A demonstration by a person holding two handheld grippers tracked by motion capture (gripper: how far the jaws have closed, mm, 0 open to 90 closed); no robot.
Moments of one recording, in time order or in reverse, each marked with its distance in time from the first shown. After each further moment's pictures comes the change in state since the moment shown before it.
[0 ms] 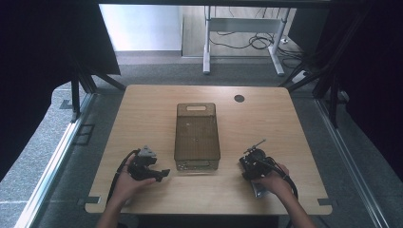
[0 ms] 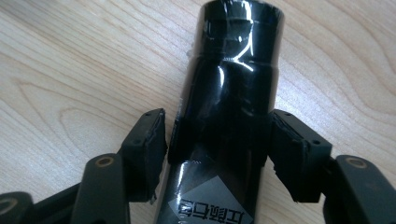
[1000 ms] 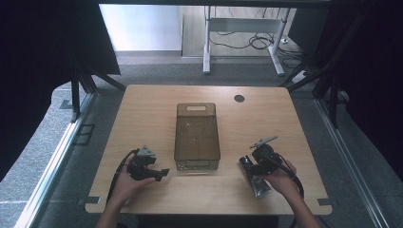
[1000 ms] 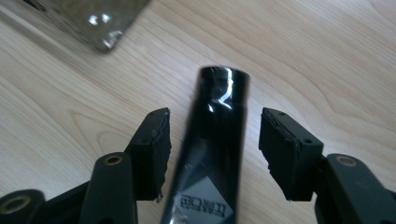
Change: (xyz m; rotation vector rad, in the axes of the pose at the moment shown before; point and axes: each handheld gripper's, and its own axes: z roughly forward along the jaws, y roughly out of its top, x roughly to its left) left arm 0.002 -0.001 -0.002 -0.010 0.007 -0.010; right arm -0.004 -0.002 -0.039 -0.186 0.010 -0.016
